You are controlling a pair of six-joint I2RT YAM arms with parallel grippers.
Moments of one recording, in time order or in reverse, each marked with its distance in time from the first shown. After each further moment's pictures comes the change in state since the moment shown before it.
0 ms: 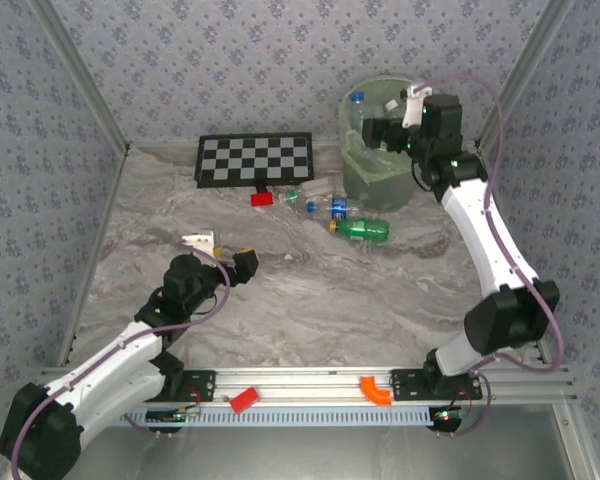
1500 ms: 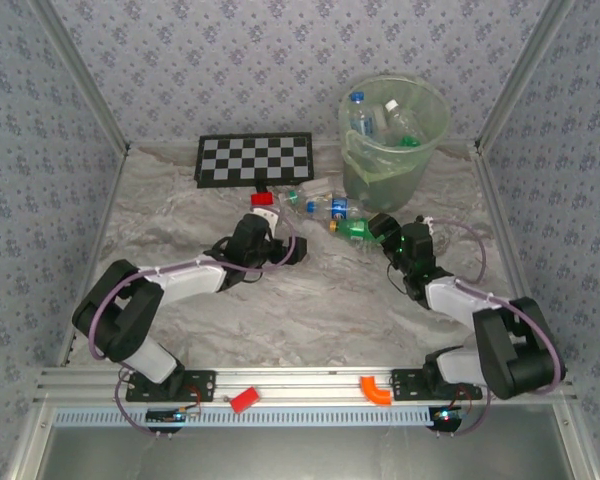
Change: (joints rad) left arm -0.122 0.760 0.423 0.041 0.069 0.026; right arm 0.065 -0.161 -1.118 0.817 0.137 0.982
